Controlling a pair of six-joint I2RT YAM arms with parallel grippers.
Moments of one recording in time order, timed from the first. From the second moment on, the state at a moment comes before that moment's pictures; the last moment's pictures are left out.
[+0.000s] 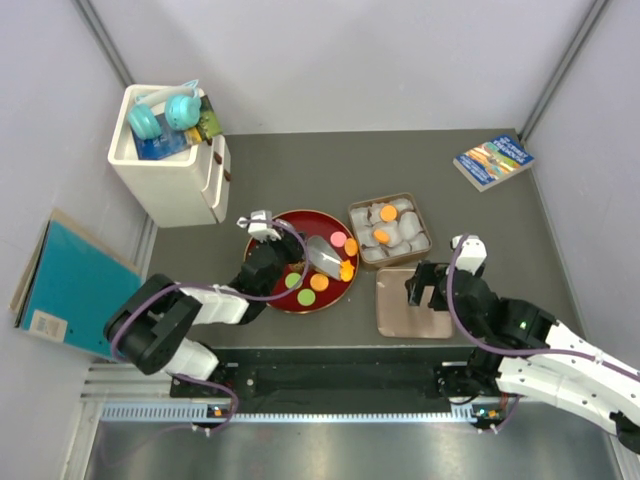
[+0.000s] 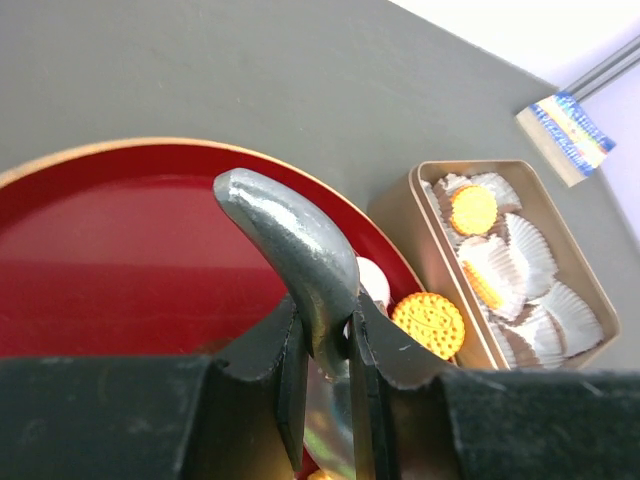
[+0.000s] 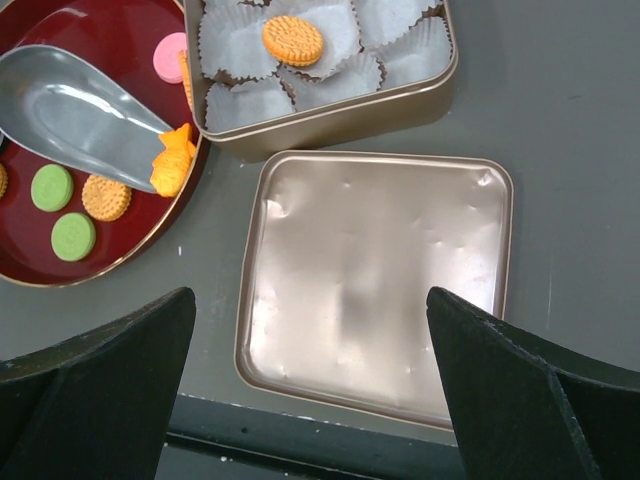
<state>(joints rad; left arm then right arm) -0.63 1.43 0.37 0.93 -0.32 -0.58 0.98 0.57 0.63 -0.73 0.60 0.72</state>
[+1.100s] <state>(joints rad) -0.62 1.60 0.18 1.34 -0.35 -0.85 0.98 0.58 0.63 -0.73 0.60 0.72</state>
